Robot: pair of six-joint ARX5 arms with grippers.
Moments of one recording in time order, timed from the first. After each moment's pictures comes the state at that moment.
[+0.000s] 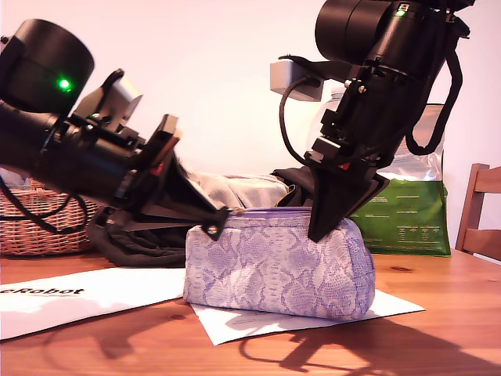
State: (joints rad) left arm -0.47 1.61 0.58 0.57 0.53 -0.25; right arm 0.58 1.58 1.01 -0.50 -0.14 -0.42
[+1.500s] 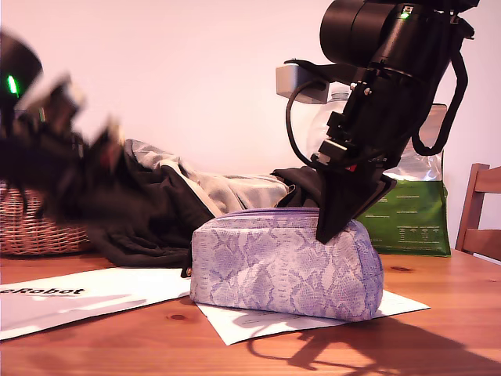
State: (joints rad) left arm -0.29 1.48 0.58 0.41 0.57 -0.19; right arm 0.56 1.58 1.01 -0.51 -0.14 -0.42
